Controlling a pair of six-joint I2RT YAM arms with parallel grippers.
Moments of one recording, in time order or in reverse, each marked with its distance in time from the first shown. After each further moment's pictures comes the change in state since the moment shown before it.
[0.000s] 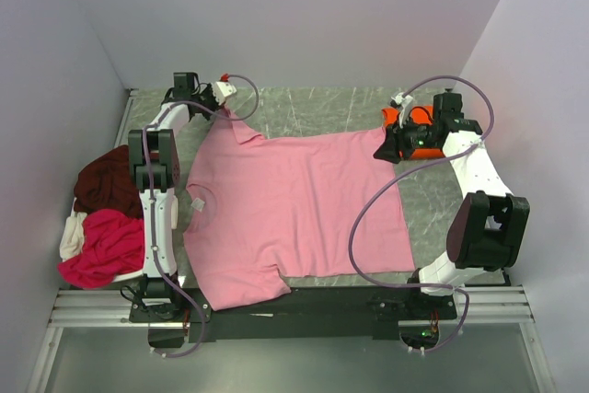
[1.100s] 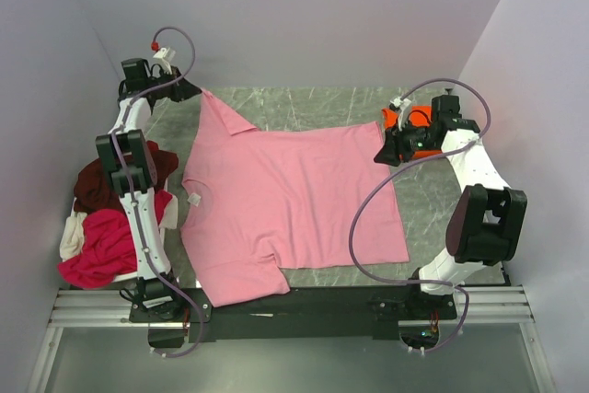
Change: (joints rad) left arm 0.200 -0.047 0.045 0.153 0.386 -0.964; right arm -0.006 0.034 0.000 -0.026 0.010 -0.023
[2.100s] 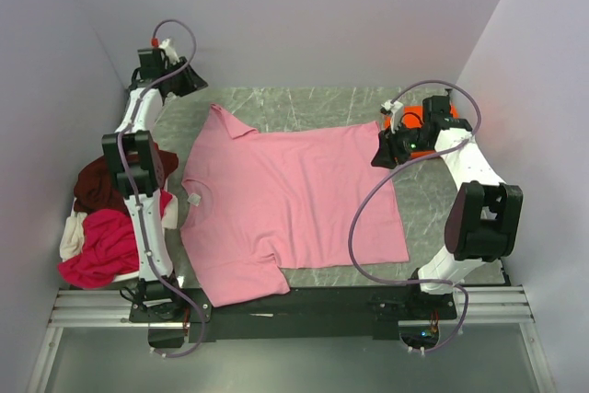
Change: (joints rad) left arm -0.080 -0.113 -0.004 -0.214 -0.481 -0.350; right arm 0.045 0.031 0.000 -0.008 0.087 0.001
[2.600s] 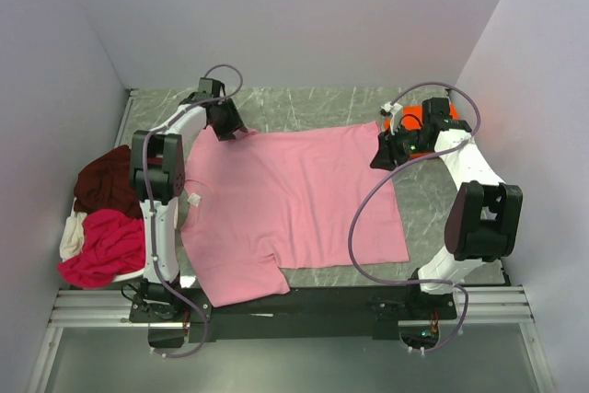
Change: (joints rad) left arm -0.270 -0.105 -0.332 -0.159 -0.277 -0.232; right arm 0.000 -0.001 -0.016 0.000 -0.018 -0.001
